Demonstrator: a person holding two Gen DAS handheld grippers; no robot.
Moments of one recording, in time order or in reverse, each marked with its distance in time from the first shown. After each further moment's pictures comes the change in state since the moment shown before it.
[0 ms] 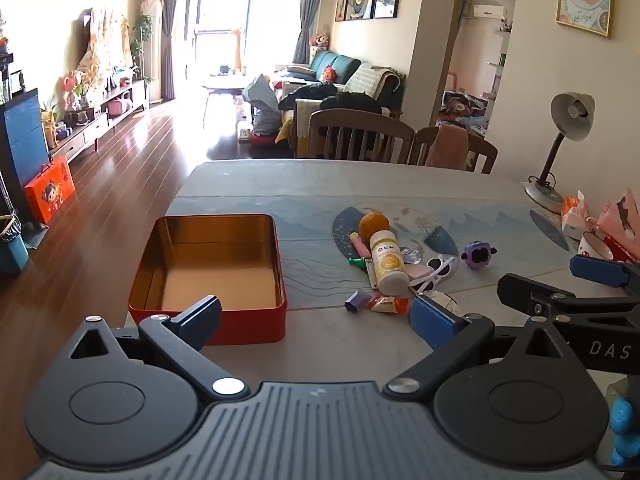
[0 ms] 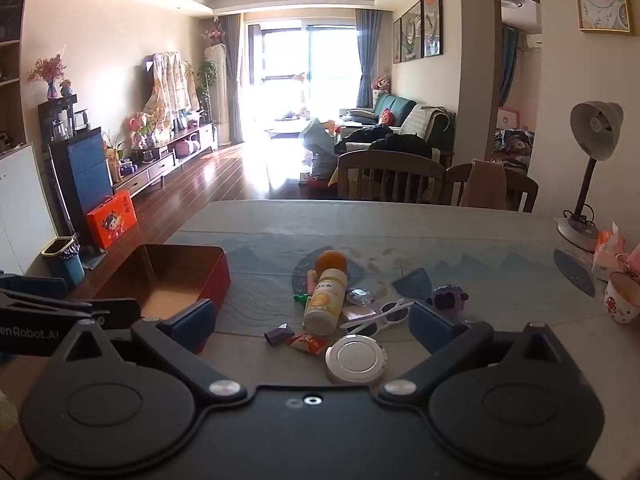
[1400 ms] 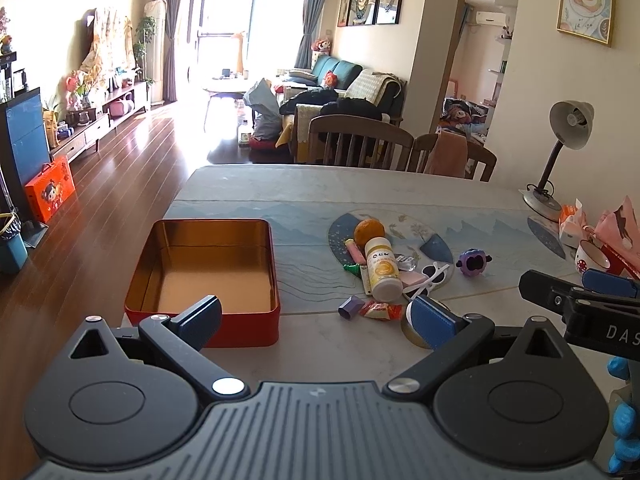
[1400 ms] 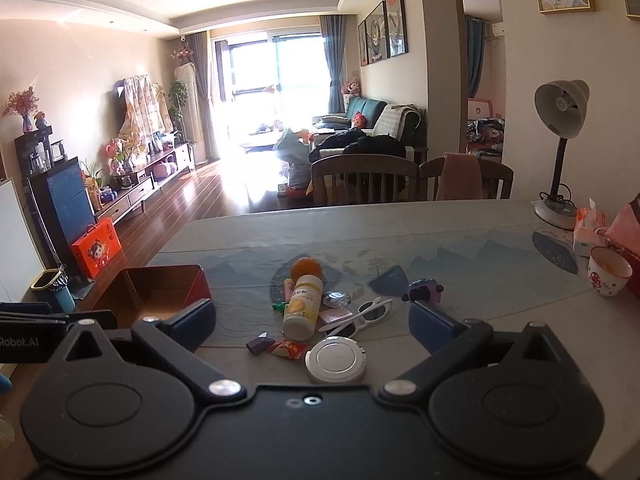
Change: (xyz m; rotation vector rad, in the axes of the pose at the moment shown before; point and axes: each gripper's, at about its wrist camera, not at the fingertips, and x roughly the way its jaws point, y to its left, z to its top) left arm -0.008 -0.002 0.002 -0.009 -0.025 -0.004; right arm -0.010 -0.025 -0.004 0.114 -0.028 -0.031
